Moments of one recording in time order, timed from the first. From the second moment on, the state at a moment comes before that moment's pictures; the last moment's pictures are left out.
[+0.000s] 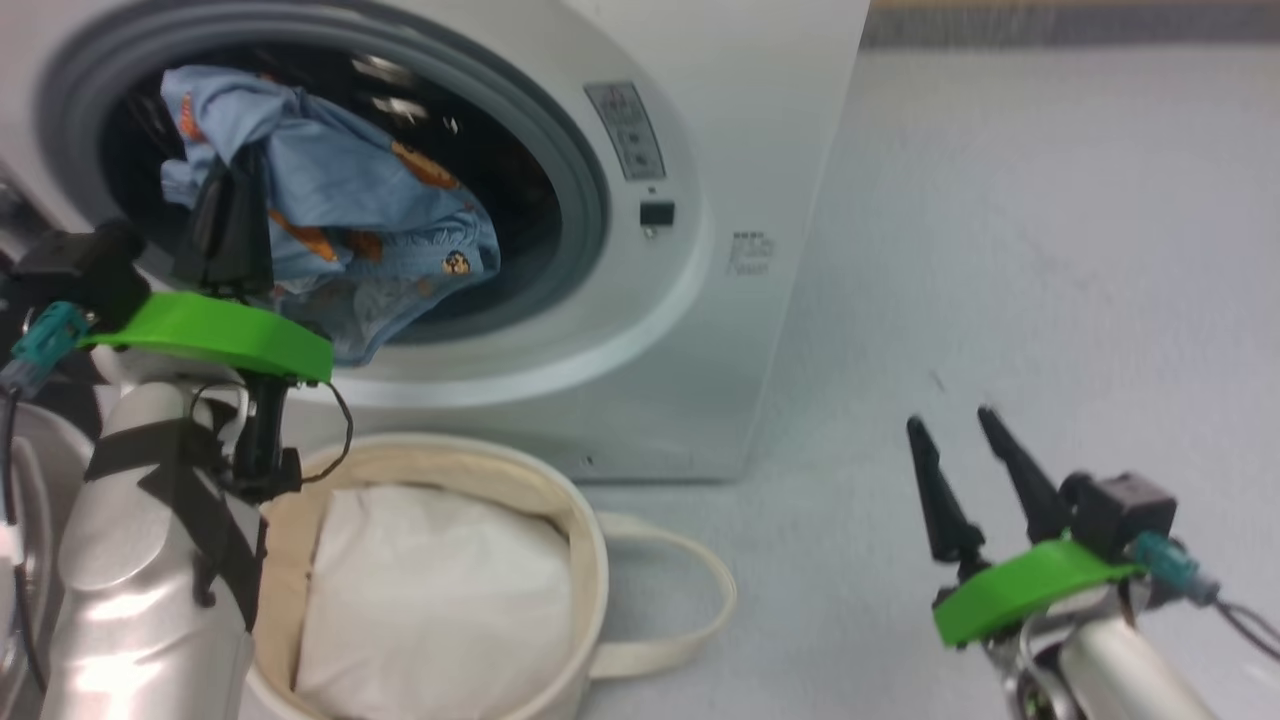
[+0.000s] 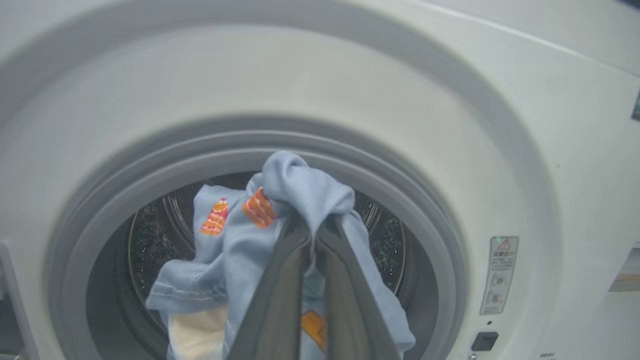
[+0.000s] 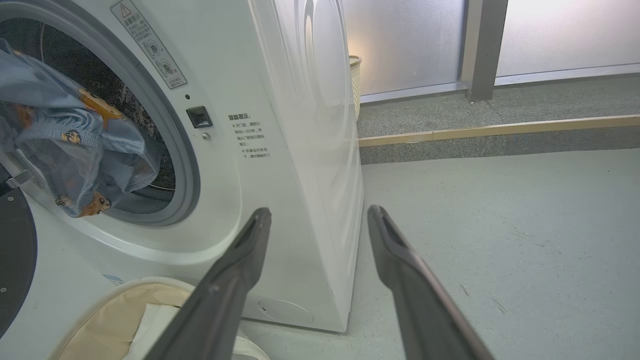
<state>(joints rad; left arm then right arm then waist) -0.70 0.15 -0.03 0.55 -0.35 -0.09 -0.26 -0.19 -0.25 0.36 0.26 0.48 0.13 -0.25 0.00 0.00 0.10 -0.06</state>
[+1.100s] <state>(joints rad) -1.23 0.26 0.10 0.71 -0.20 -0.12 -0.26 -0.29 -0.21 0.19 0.10 0.36 0.13 -0.25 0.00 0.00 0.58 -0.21</state>
